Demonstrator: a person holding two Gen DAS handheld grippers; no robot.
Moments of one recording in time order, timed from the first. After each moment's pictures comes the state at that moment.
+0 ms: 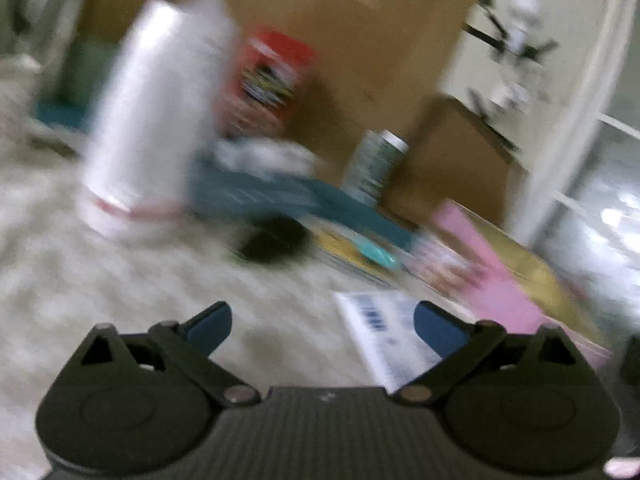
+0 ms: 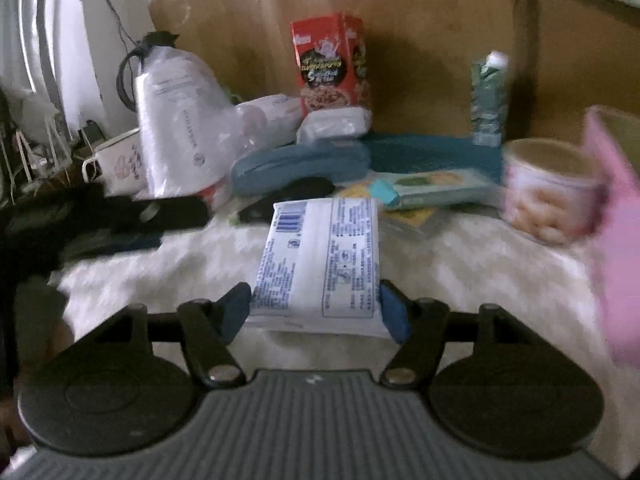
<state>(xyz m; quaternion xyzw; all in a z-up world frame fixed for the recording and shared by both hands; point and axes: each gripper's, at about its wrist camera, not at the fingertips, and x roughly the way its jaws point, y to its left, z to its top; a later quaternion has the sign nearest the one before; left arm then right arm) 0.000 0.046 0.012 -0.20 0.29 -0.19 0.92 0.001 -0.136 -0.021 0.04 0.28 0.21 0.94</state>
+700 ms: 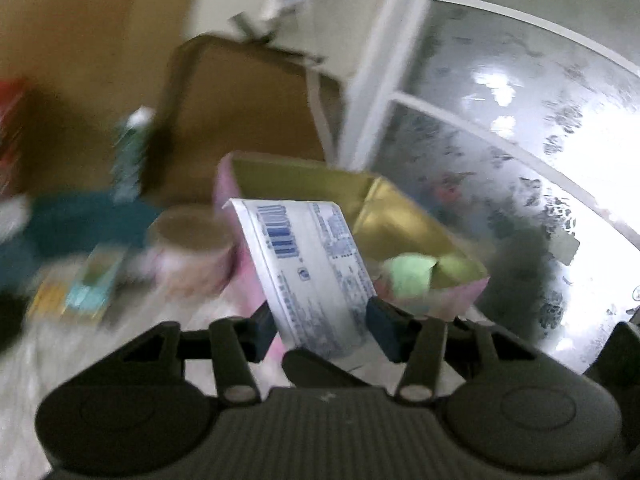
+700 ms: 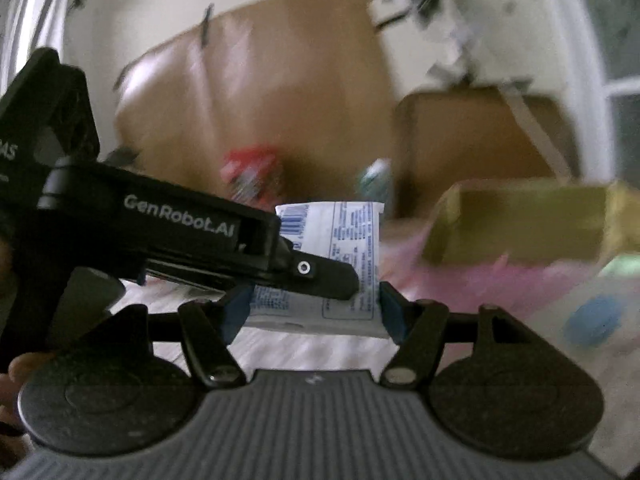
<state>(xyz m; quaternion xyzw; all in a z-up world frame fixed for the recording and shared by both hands) 0.020 -0.152 0.088 -0.04 0.29 -0.37 0.88 -0.070 -0.236 0.010 0.10 0.10 0.09 0.99</state>
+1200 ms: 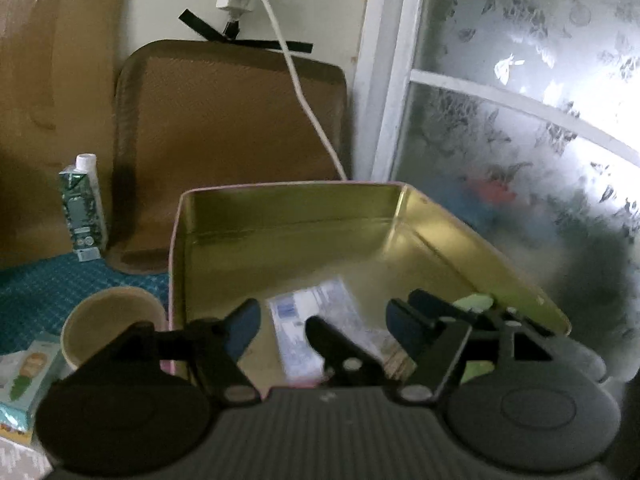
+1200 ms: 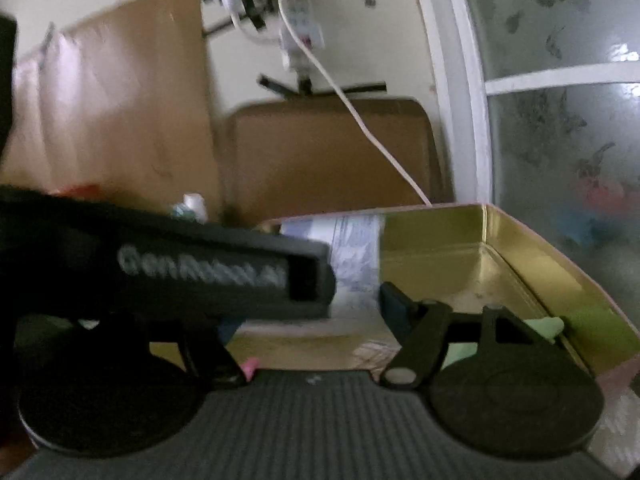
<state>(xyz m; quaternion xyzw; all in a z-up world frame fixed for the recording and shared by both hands) 0.086 -0.264 0.064 0.03 0.28 -0.31 0.91 0.012 -0.336 0.000 0.09 0.14 -0.08 0.98</state>
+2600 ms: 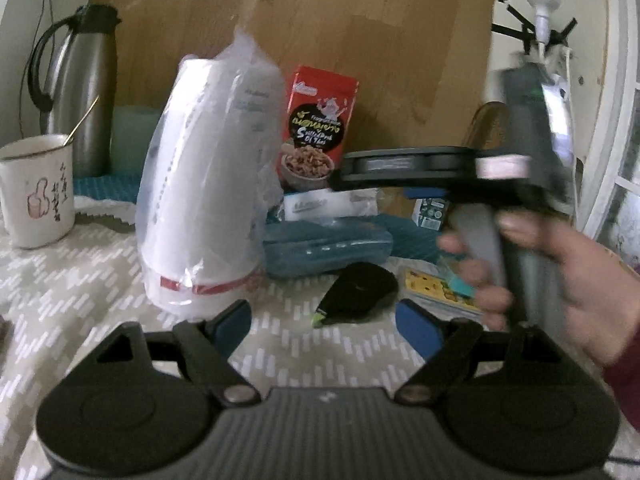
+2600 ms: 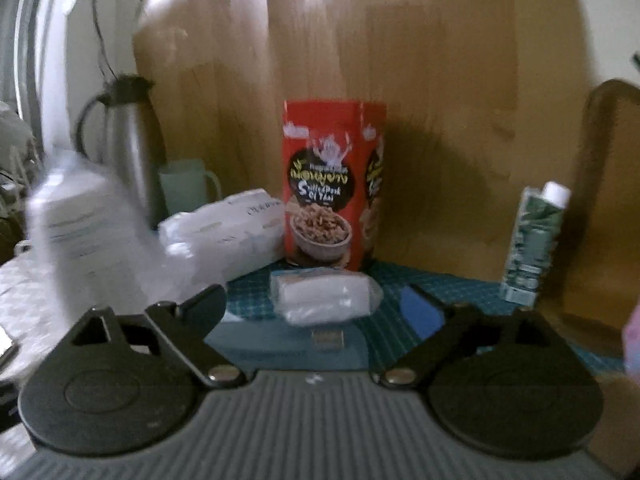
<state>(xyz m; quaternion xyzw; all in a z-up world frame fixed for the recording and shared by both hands) 0.028 0.065 0.007 -0.09 0.23 -0.07 0.97 0.181 -0.085 0.031 0.01 0.23 0.21 0.95</state>
